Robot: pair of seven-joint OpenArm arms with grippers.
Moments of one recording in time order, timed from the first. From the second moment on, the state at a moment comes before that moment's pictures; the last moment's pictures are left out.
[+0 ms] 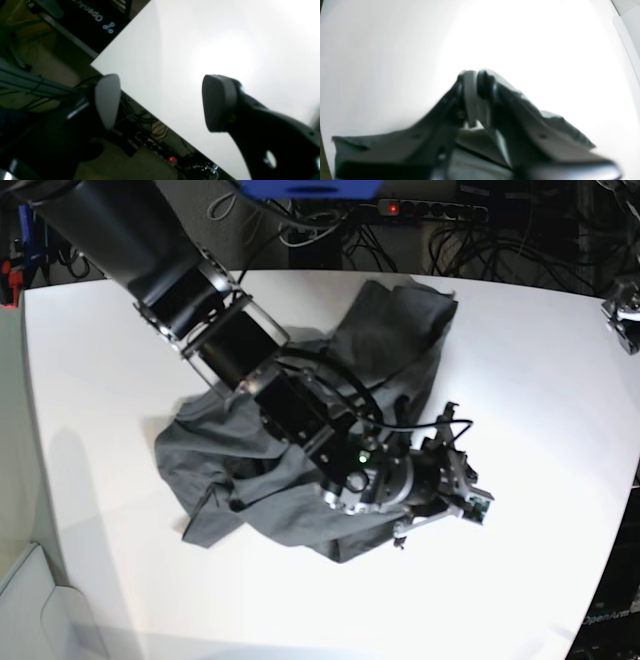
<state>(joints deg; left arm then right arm) 28.5 -13.2 -48.2 114.2 -31.6 -0.7 46.4 33.2 -8.1 -42.5 70.1 7.8 29.2 -38.3</state>
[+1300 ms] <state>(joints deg) -3.6 -6.0 -5.8 79.2 -24.8 0.2 32.7 0.5 20.8 -2.2 111.5 8.0 29.2 -52.5</state>
